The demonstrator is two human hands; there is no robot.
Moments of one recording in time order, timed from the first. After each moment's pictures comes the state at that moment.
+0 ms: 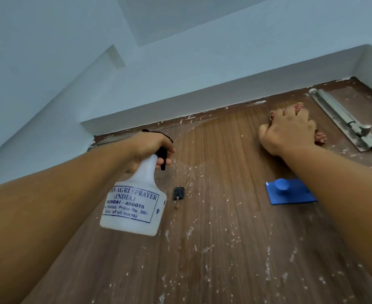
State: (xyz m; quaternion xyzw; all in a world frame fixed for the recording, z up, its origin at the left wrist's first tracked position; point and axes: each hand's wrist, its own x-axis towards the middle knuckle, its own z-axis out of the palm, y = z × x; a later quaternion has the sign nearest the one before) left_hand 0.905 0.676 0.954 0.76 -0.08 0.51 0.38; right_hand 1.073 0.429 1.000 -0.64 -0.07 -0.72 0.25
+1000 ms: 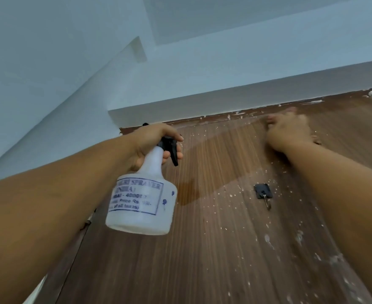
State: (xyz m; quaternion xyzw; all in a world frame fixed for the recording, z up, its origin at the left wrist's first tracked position) left_hand 0.875 0.847 0.970 0.76 -0.21 0.44 0.43; right_hand 1.043 0.590 1.034 -0.63 -0.09 -0.72 0.27
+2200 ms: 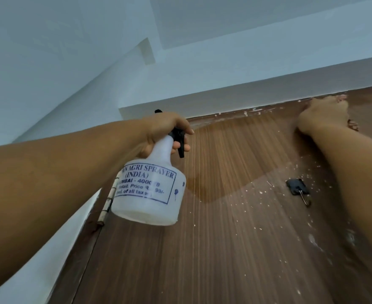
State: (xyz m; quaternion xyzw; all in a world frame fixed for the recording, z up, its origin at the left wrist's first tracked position) left_hand 0.870 0.871 0.981 0.76 -0.20 0.48 0.38; right_hand 1.053 0.578 1.063 -0.60 0.06 -0.73 0.32
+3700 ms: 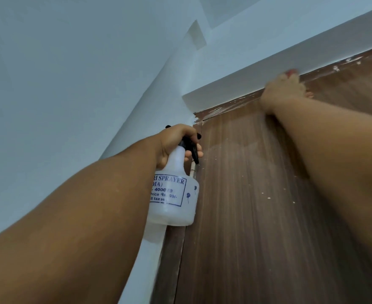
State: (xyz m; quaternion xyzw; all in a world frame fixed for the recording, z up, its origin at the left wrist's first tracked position) left_hand 0.859 0.998 0.961 0.74 -0.11 0.50 0.44; right_hand 0.987 0.806 1.091 -0.65 -0.14 -0.70 0.25
